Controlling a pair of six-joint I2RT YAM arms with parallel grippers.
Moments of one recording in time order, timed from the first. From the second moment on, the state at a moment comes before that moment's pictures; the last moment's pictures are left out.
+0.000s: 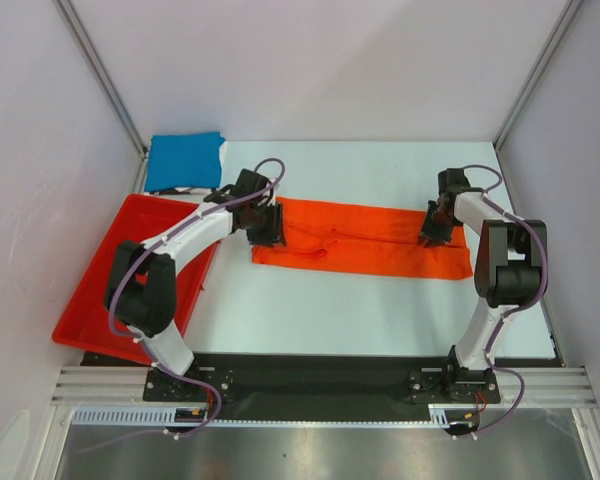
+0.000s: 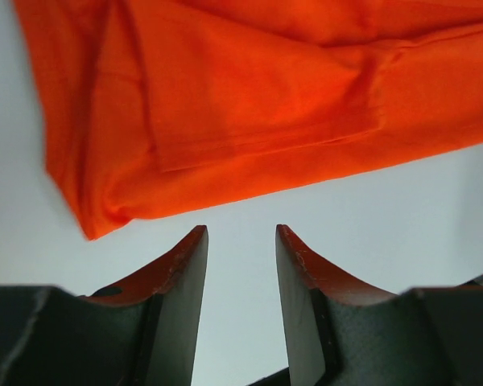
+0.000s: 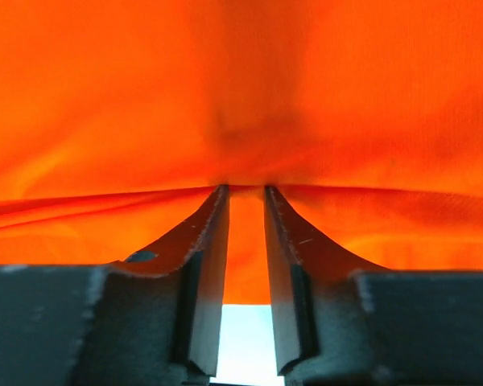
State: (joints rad) left arm -0.42 1.69 1.24 -0.60 0.17 -0.38; right arm -0.01 1.87 1.26 -0.61 -0.05 0.38
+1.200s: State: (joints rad) left arm -0.55 2.19 1.70 -0.62 0.37 -0.39; right arm -0.12 1.80 1.29 -0.66 -0.20 0.40
